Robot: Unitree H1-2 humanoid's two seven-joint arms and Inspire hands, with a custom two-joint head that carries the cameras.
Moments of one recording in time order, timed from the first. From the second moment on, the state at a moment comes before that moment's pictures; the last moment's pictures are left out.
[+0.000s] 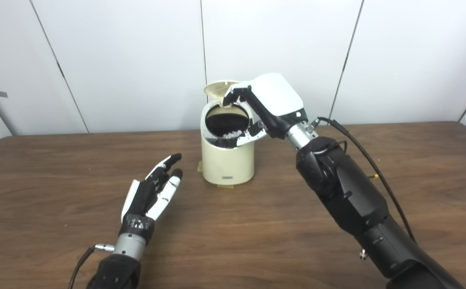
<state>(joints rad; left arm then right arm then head) -0.10 0.08 -0.03 -0.18 0.04 0.19 -0.08 -0.70 -0.21 0.36 0.15 -0.93 -0.01 -0.03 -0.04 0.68</state>
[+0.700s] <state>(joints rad) -0.15 0.03 0.04 -0.14 -0.03 0.24 -0.05 -0.59 -0.29 0.27 0.04 -0.86 -0.12 -0.10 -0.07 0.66</state>
